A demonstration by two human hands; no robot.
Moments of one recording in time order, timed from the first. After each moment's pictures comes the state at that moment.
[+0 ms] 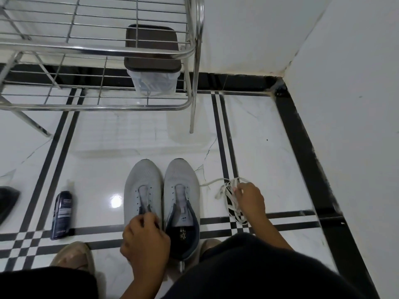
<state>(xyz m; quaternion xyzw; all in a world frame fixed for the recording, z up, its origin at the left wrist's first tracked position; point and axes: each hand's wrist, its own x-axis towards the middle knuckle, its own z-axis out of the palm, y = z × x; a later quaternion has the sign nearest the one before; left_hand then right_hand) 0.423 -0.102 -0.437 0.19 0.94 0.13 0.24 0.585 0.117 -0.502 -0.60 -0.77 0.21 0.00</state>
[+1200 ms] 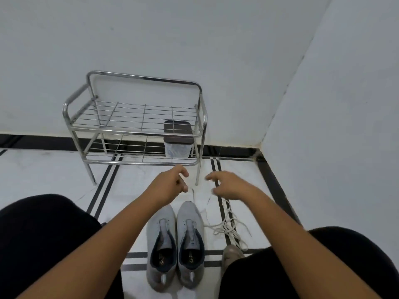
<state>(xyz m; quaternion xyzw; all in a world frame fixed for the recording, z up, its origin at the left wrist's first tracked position) 0.346 -0.098 -0.202 0.49 0.76 0.32 0.28 0.505 0.019 -0.173 -0.41 -0.87 0.28 -0.06</state>
